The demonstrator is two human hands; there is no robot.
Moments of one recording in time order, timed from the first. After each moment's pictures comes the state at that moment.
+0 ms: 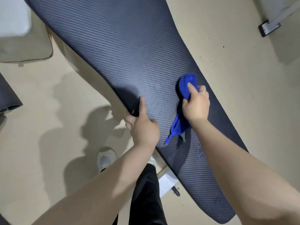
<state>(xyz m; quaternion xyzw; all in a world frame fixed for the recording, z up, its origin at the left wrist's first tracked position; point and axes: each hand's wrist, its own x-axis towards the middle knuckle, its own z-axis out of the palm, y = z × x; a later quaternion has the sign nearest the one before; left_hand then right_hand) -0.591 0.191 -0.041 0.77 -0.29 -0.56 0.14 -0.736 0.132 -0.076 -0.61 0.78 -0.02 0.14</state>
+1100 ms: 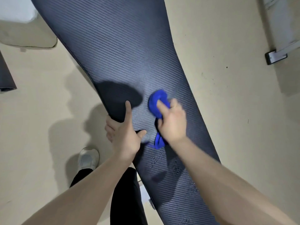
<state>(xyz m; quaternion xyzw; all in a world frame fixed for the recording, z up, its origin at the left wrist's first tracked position) -0.620 0.185 -0.056 0.83 -0.34 -0.43 0.00 -0.744 0.129 -0.075 -0.79 0.60 0.01 0.15</state>
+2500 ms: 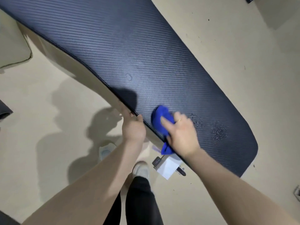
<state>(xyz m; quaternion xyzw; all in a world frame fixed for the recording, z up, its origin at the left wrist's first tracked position) -0.594 0.248 -0.092 0.74 -0.20 -0.60 0.25 -0.733 0.283 -0.071 -0.77 0.63 0.05 0.10</state>
